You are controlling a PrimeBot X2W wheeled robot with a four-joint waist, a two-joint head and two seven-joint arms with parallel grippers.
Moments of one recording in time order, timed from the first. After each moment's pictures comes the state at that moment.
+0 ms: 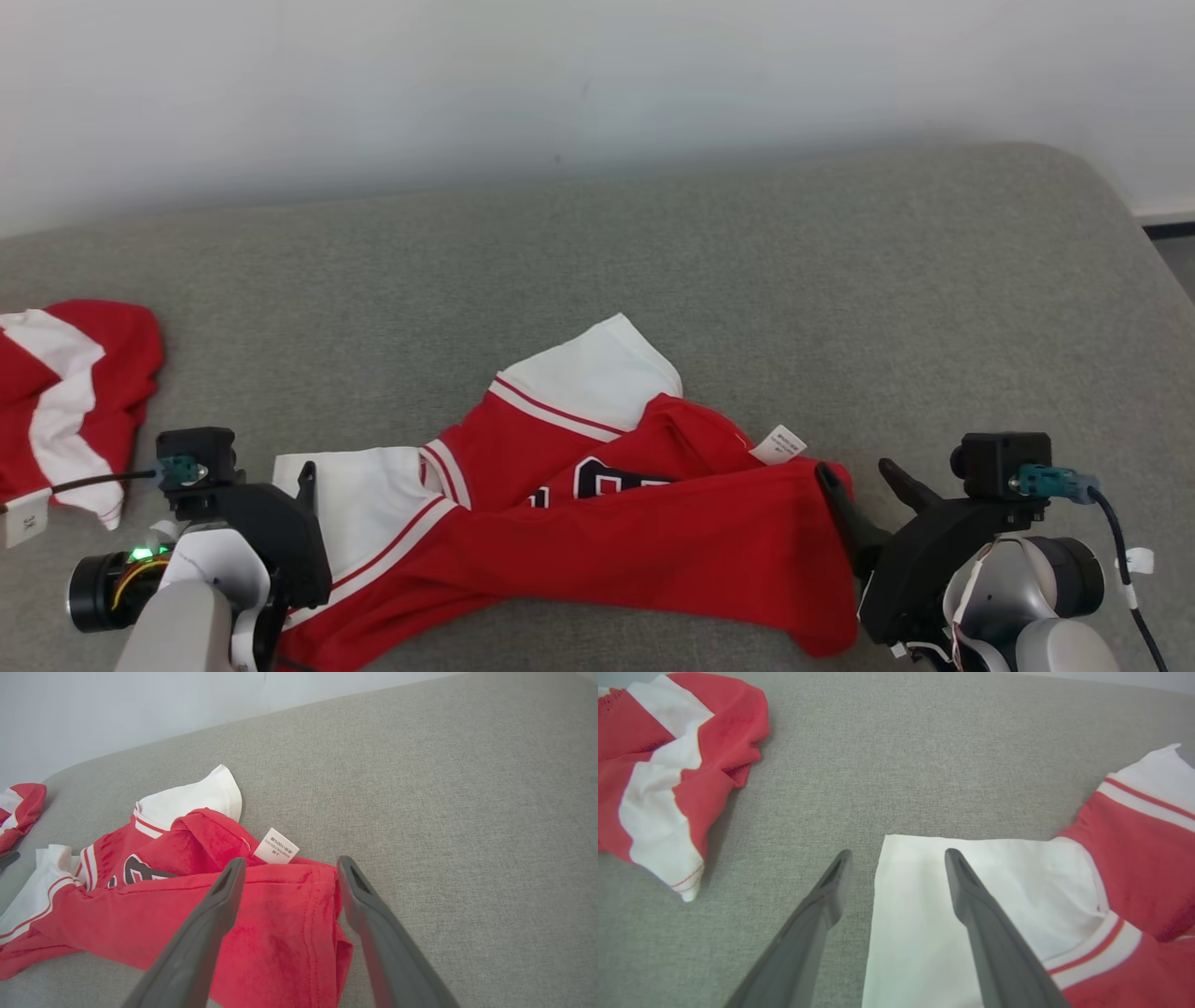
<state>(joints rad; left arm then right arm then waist) -0.43 0.18 -0.03 0.59 -0.26 -0.05 0.27 -0.09 -0.05 -0.06 -0.08 0.24 0.13 0.57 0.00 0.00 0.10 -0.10</state>
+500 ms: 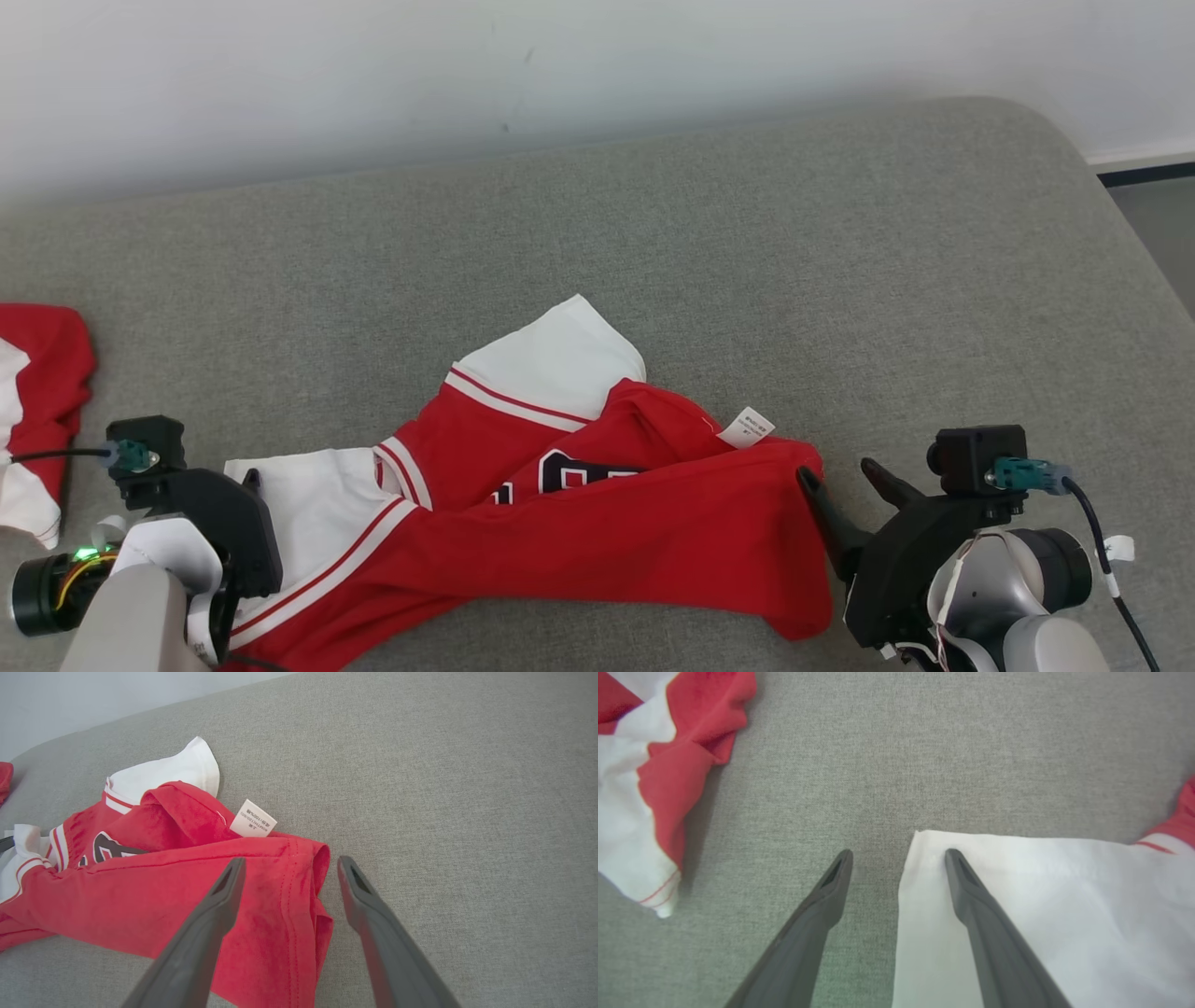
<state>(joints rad) -0.50 0.24 -0.01 0.71 -0.26 -0.02 0.32 -0.09 -0.05 -0.02 -0.11 0.21 0.13 0.62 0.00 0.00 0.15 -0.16</state>
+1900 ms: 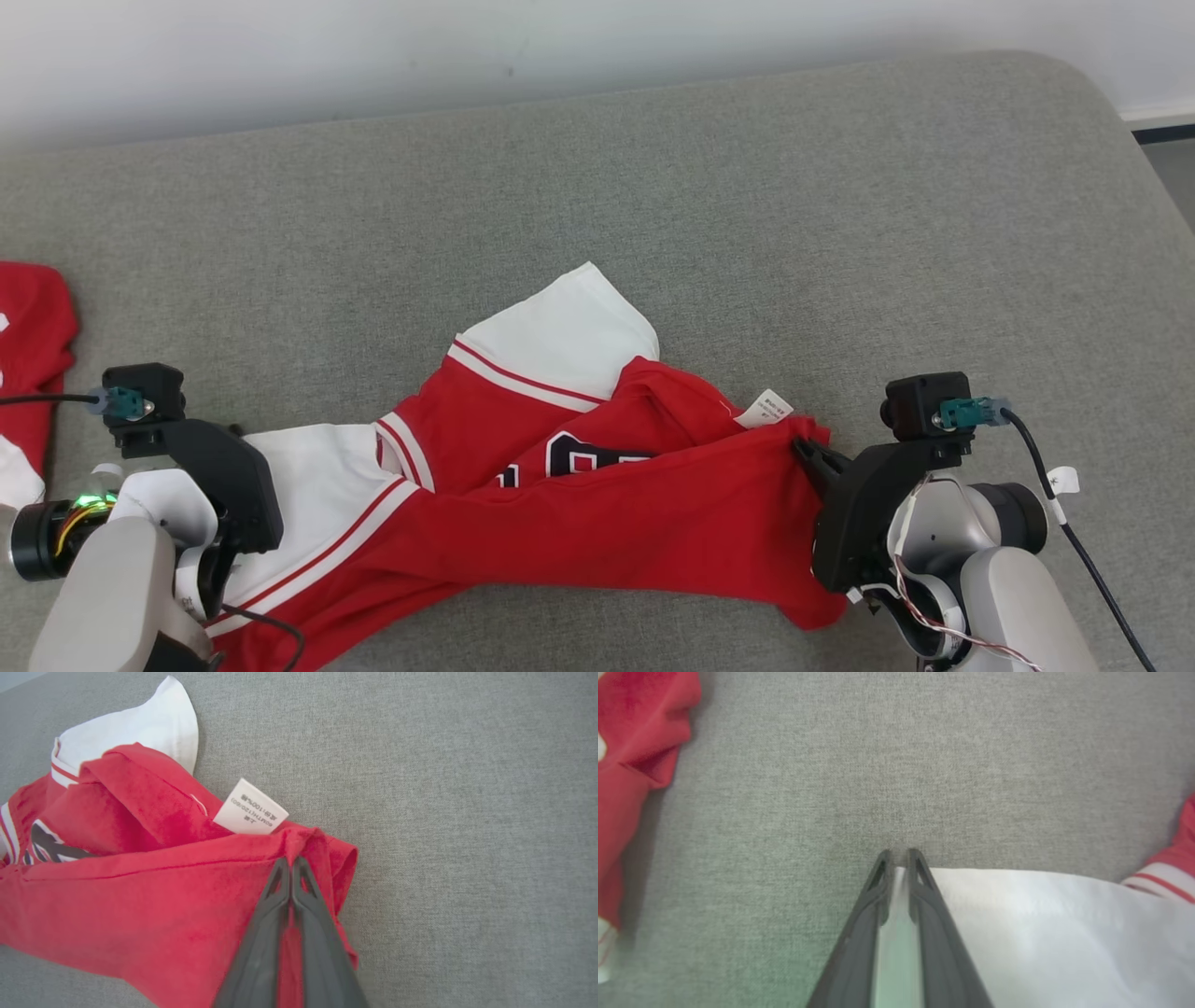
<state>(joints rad) -0.57 0.27 -0.07 0.69 -0.32 -0.06 0.42 -0.24 -0.05 0.00 0.08 0.21 0.13 0.67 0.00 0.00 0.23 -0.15</state>
